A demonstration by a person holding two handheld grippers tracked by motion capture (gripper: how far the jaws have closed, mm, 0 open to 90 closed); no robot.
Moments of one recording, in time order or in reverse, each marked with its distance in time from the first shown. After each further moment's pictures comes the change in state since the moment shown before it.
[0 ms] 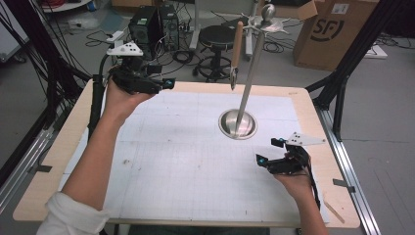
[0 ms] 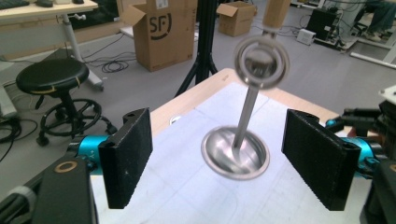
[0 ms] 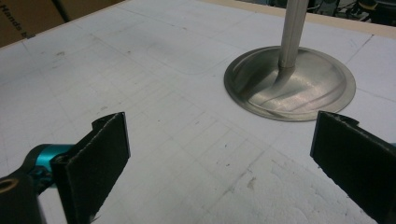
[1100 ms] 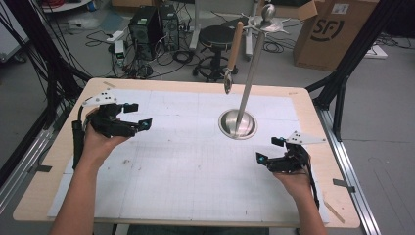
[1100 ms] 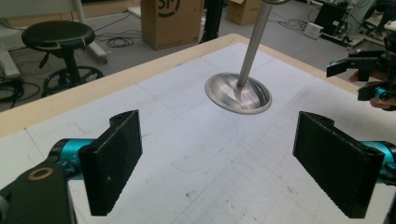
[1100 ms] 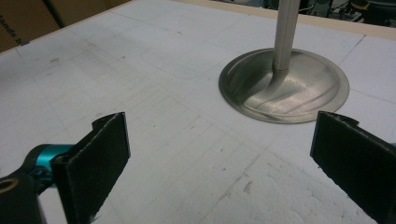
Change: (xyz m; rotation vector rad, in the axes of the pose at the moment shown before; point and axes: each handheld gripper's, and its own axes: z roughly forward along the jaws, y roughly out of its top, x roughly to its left) left arm -0.001 -0.112 -0.042 0.013 0.015 -0.087; right arm -0.001 0.002 0.001 -0.010 -0.017 0.023
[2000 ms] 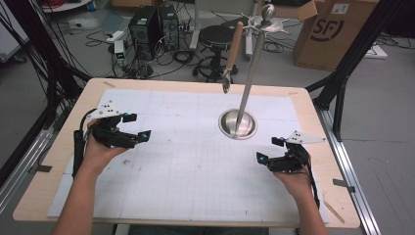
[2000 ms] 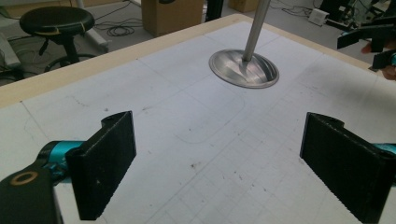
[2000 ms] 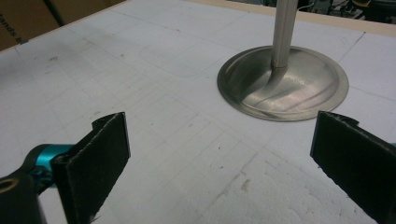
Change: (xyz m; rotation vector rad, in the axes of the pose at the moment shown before) left arm 0.000 -0.029 0.005 0.036 0.006 0.037; right arm -0.004 -0.001 0.001 0.006 0.004 0.002
